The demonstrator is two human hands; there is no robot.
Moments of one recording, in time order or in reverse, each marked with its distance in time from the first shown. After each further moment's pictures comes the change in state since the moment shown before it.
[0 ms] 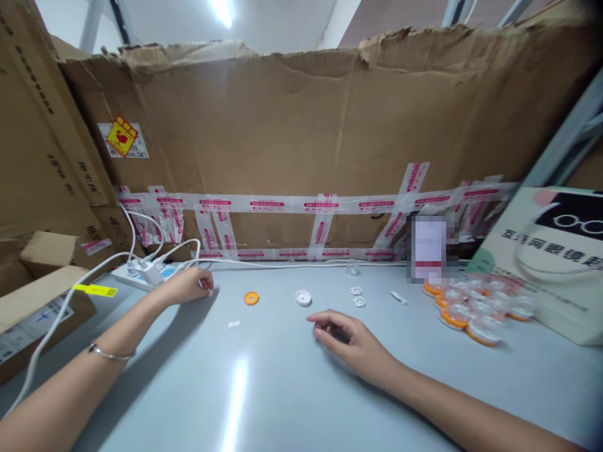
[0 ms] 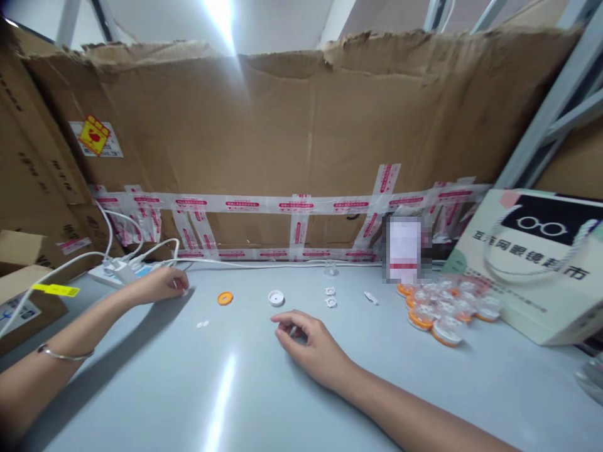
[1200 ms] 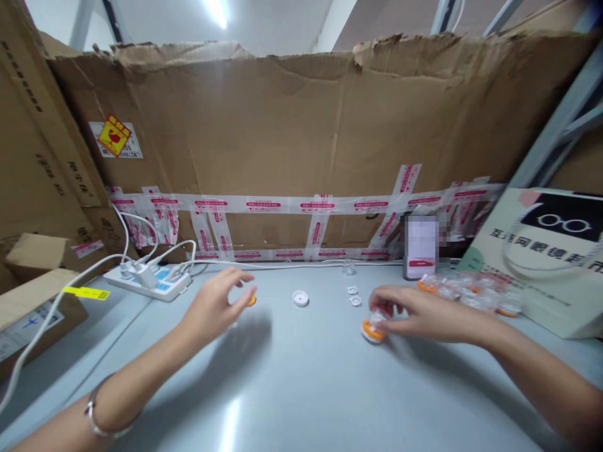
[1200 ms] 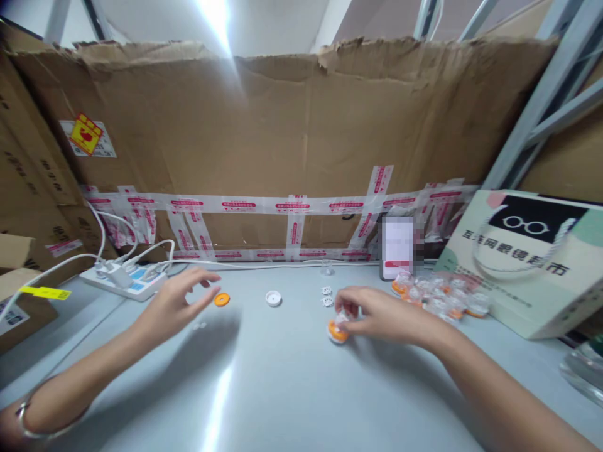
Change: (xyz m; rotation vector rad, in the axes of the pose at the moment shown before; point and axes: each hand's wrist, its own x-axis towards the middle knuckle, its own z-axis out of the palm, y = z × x) left_hand -0.044 0.113 0.008 -0.284 0.462 0.255; right_hand -0.008 -0.007 -0.115 -0.566 -0.243 0.139
